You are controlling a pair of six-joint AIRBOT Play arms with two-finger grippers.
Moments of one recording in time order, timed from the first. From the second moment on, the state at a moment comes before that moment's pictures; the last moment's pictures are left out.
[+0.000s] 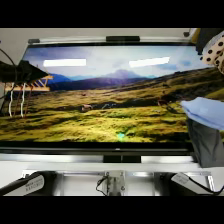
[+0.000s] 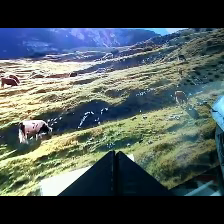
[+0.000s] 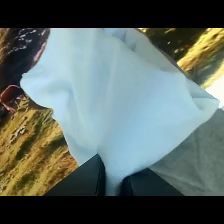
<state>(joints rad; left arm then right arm) 0.21 -1.23 1.45 0.73 -1.32 -1.32 -0.98 -1.25 1.51 -1.25 1.54 1.45</state>
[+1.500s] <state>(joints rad) 0.20 -1.23 1.46 0.76 -1.29 -1.31 -1.07 -1.08 1.15 -1.61 1.46 1.58</state>
